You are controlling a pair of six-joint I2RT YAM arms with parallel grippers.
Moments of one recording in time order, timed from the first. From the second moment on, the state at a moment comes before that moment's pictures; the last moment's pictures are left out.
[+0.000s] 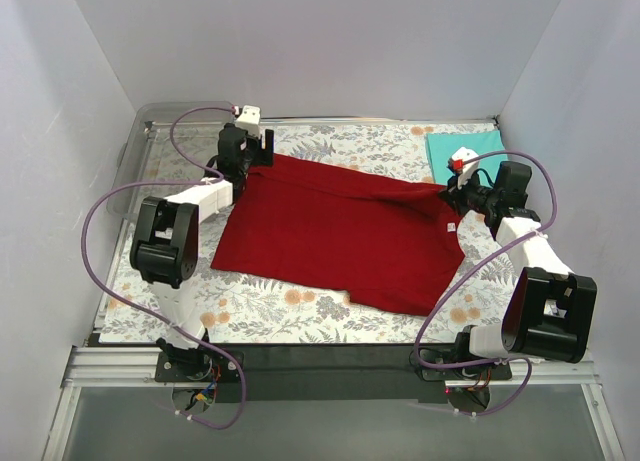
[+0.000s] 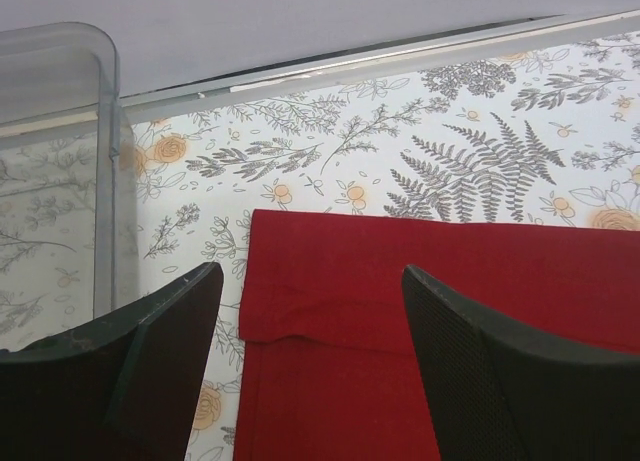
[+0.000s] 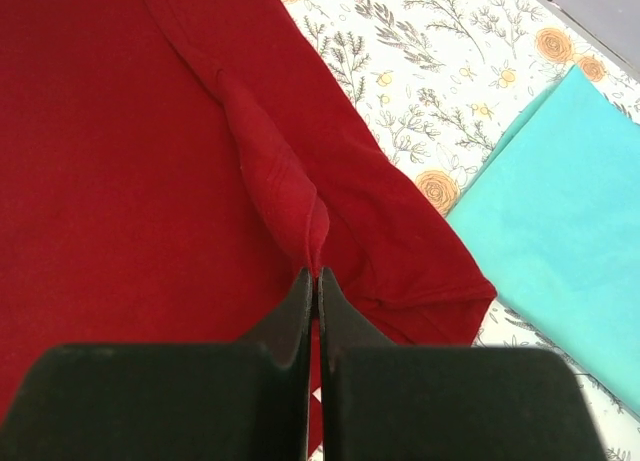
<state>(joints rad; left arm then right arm) -0.23 1.92 1.24 0.42 -0.04 0.03 -0.16 1.36 0.83 -0.06 -0.77 -0.59</state>
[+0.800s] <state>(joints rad) -0.23 1.66 1.07 0.34 -0.01 -0.04 -0.16 1.30 0.80 -0.12 -0.78 -0.66</state>
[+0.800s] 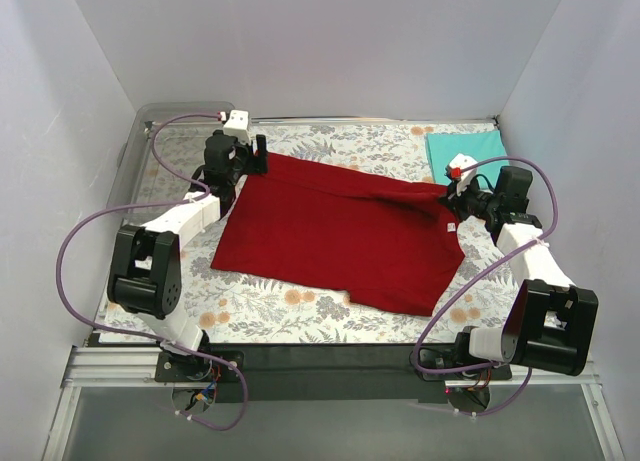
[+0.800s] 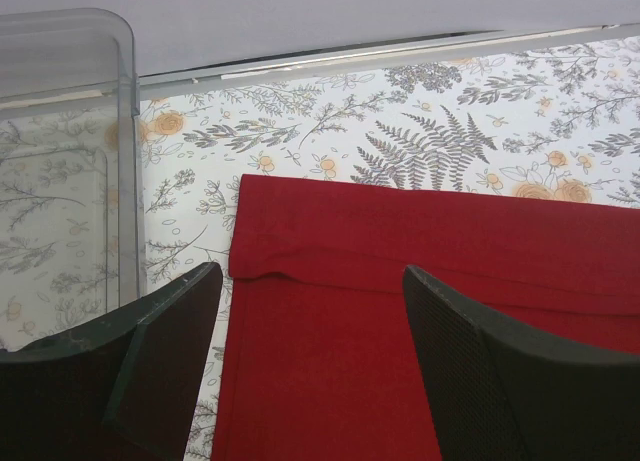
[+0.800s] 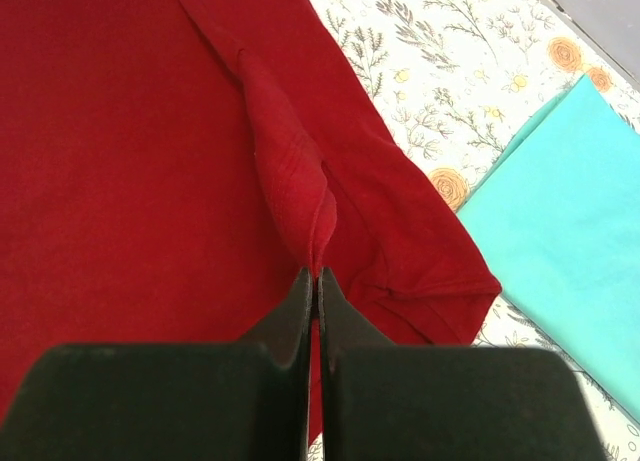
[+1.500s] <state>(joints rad) -0.23 1.59 0.98 0.33 0.03 -0.08 -0.16 1.28 0.80 -0.21 -0.88 -0.74</state>
